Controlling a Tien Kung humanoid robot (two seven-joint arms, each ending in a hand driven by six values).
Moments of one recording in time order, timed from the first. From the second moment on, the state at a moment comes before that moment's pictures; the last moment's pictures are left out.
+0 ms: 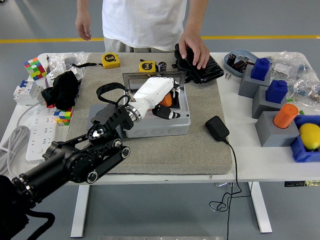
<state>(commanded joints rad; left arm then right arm) -0.73 0.00 -0.65 -0.94 1.92 0.30 0.00 0.08 -0.41 0.39 0.37 -0.03 -0.10 -0.01</state>
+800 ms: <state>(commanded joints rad) -0.66 0.00 -0.71 -1.07 1.87 0.30 -0.04 0.07 -0.41 0.40 0.37 -0.03 -0.10 -0.01</state>
